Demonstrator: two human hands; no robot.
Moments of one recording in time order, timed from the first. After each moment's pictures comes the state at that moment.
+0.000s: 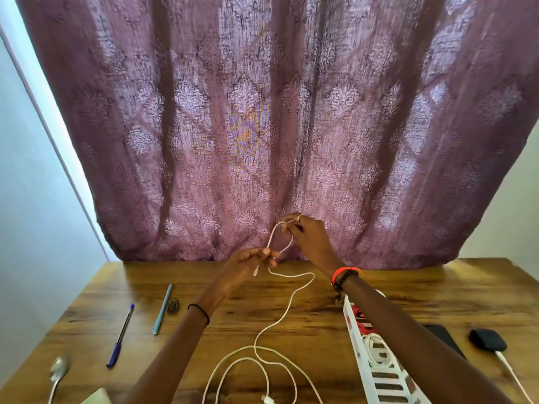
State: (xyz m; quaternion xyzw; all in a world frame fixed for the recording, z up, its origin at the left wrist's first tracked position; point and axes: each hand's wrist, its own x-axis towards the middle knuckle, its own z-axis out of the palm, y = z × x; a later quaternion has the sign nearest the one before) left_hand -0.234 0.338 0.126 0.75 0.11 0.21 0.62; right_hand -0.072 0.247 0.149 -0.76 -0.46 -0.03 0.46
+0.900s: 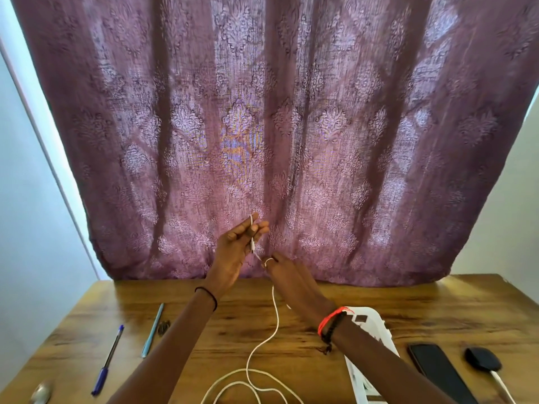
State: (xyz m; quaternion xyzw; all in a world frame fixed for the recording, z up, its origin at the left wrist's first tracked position) left_hand -0.192 0.354 0.169 0.49 0.07 0.36 0.79; right_hand -0.134 0.222 0.155 -0.80 -0.57 -0.14 0.09
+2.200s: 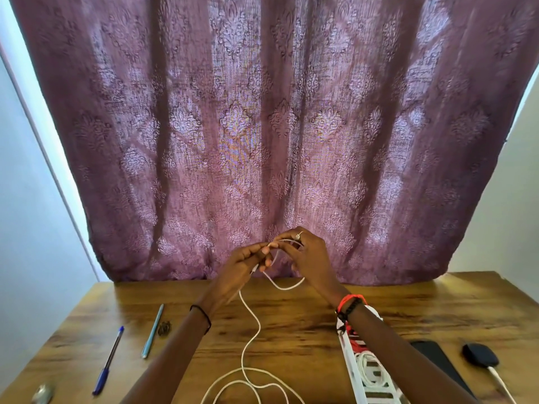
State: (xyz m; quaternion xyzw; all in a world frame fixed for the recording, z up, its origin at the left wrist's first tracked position) left_hand -0.210 0.335 0.151 0.71 0.05 0.25 0.66; right_hand -0.104 0.211 0.178 -0.70 -0.48 -0.04 0.54
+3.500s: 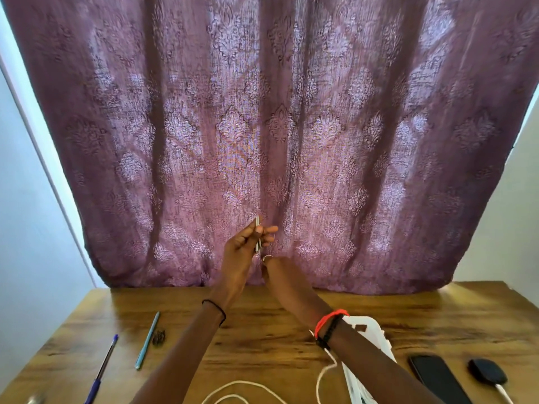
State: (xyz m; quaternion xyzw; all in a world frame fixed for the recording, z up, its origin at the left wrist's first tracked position) left_hand -0.183 0.324 0.184 0.58 0.09 0.40 0.70; right_hand -0.133 0.230 0.174 -0.83 -0.51 -0.01 0.21
